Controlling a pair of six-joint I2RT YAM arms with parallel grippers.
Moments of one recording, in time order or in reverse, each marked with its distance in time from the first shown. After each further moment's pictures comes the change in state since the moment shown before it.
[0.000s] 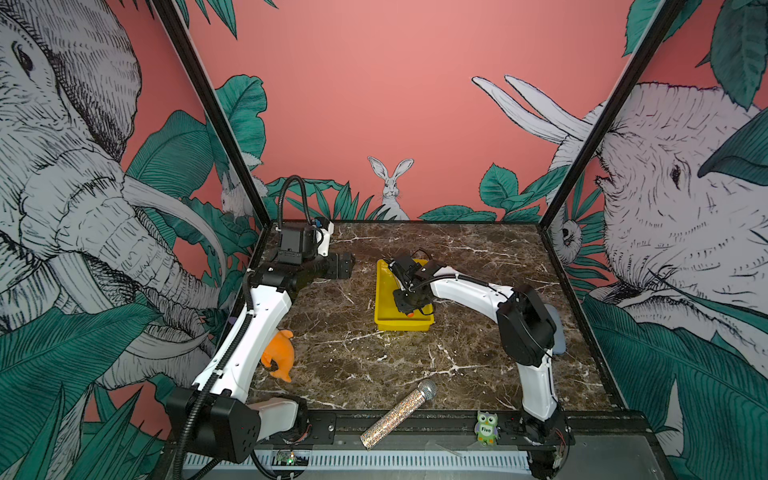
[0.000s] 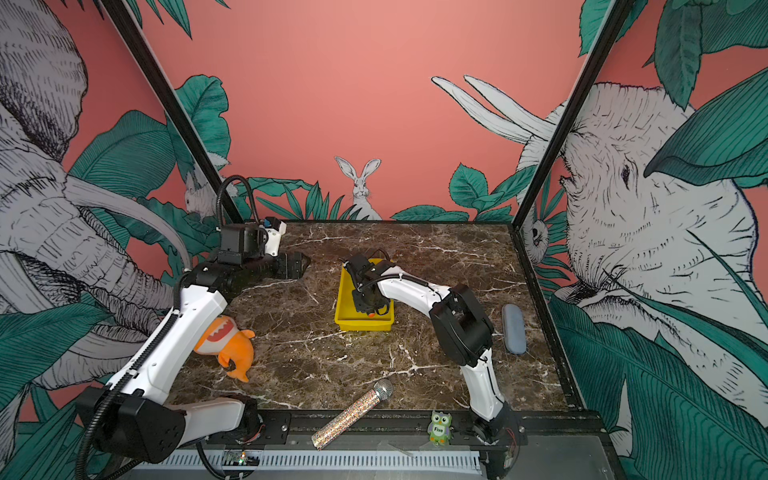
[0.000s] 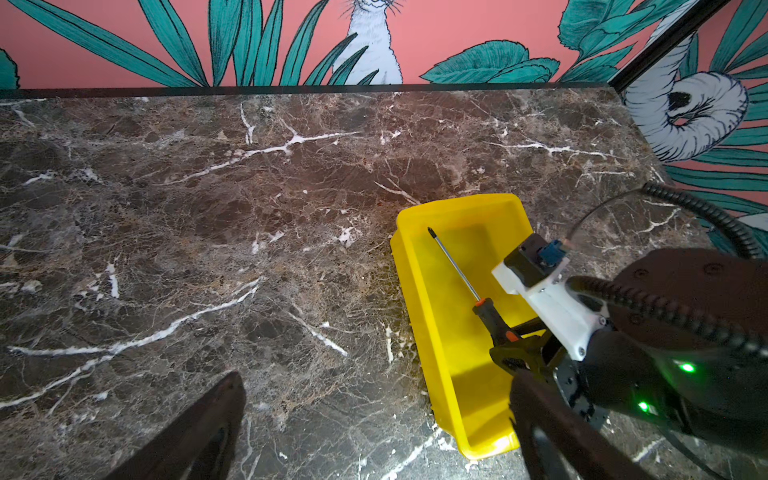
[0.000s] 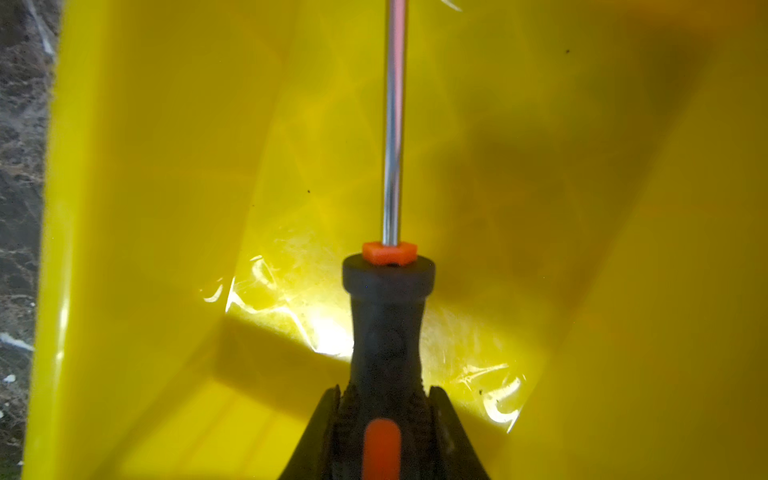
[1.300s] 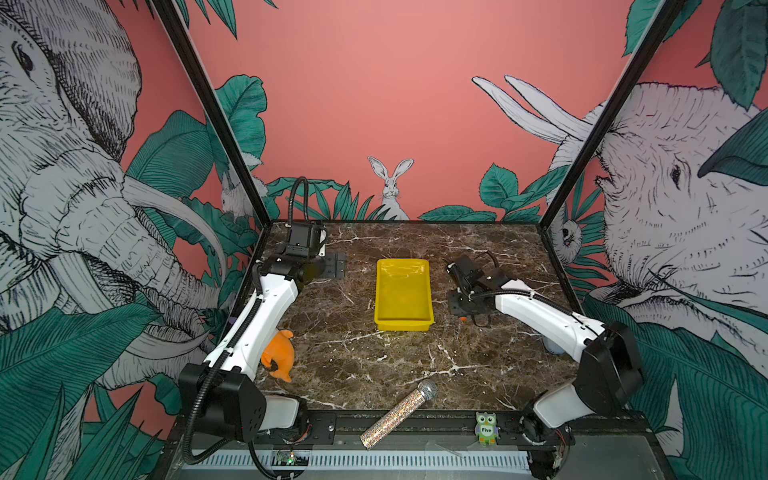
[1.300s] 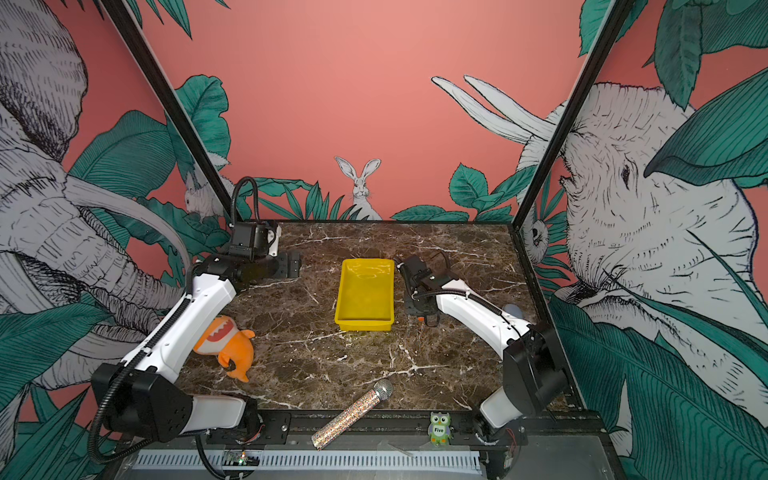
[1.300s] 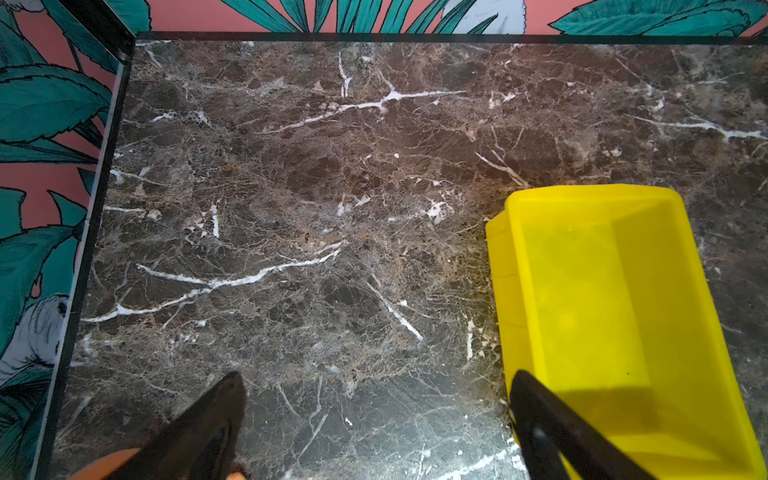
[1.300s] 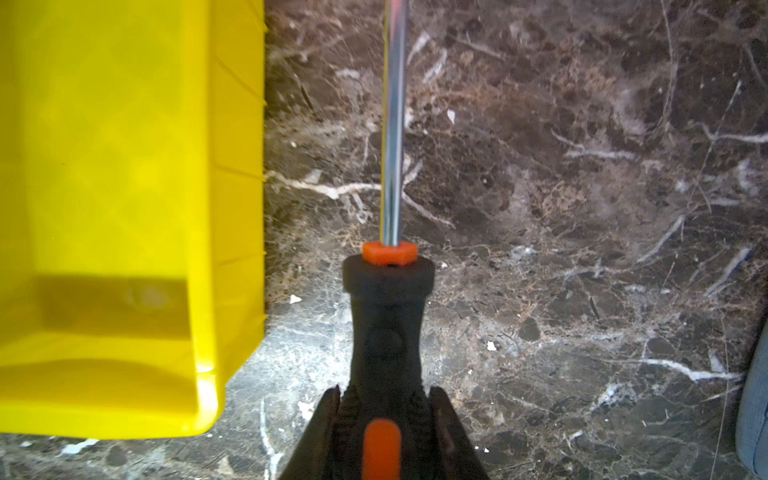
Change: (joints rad) left arm -0.007 0.097 0.038 -0.083 -0.255 -0.039; right arm -0.188 -0.530 -0.427 -0.063 0.148 0.082
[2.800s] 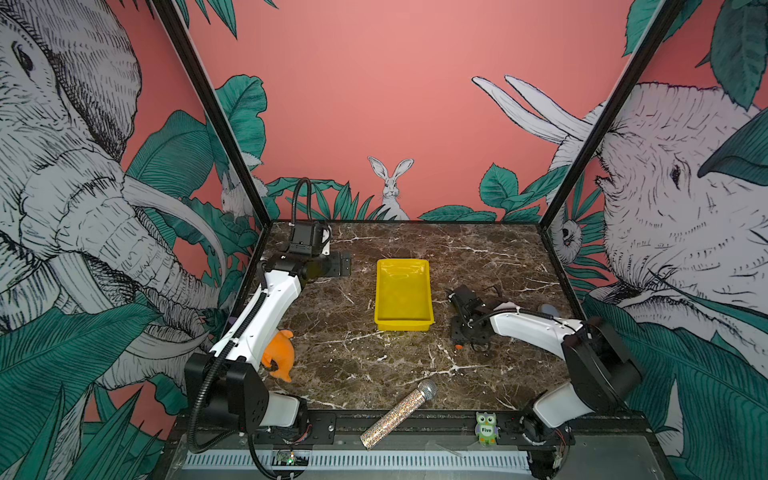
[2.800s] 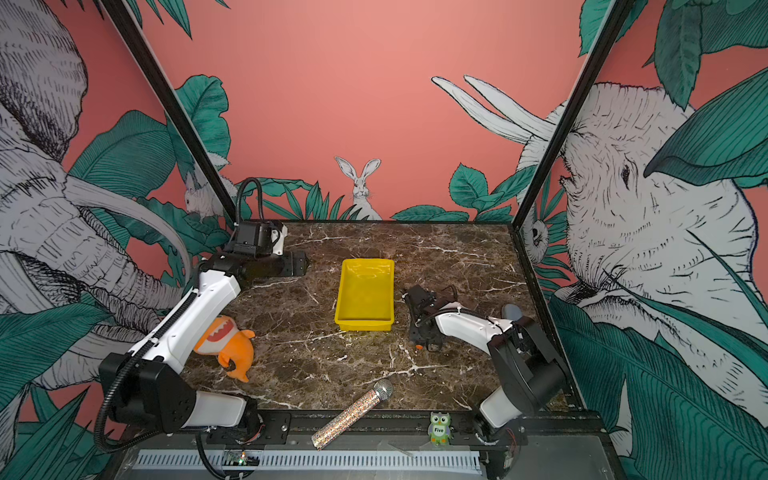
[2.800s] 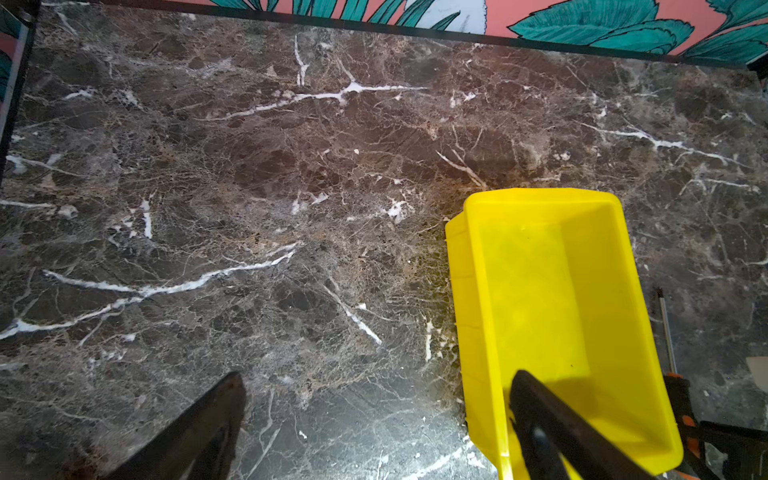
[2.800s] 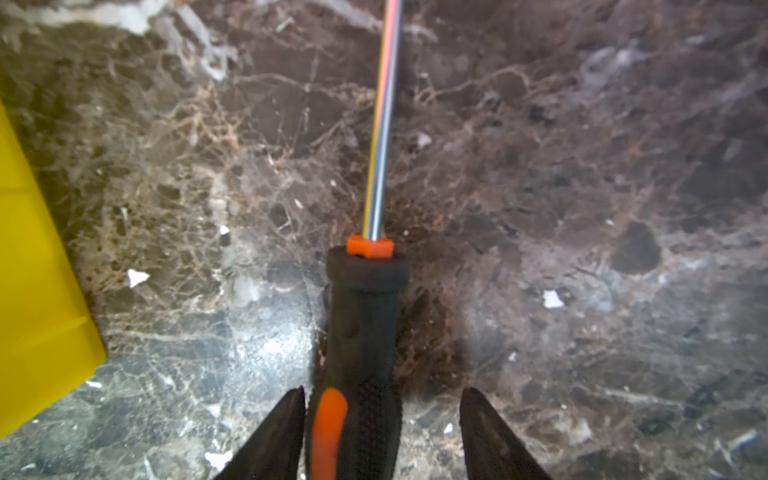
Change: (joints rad) left arm 0.000 0.042 0.000 0.040 0.112 -0.057; right arm 0.005 0.026 -0.365 0.254 -0.053 0.222
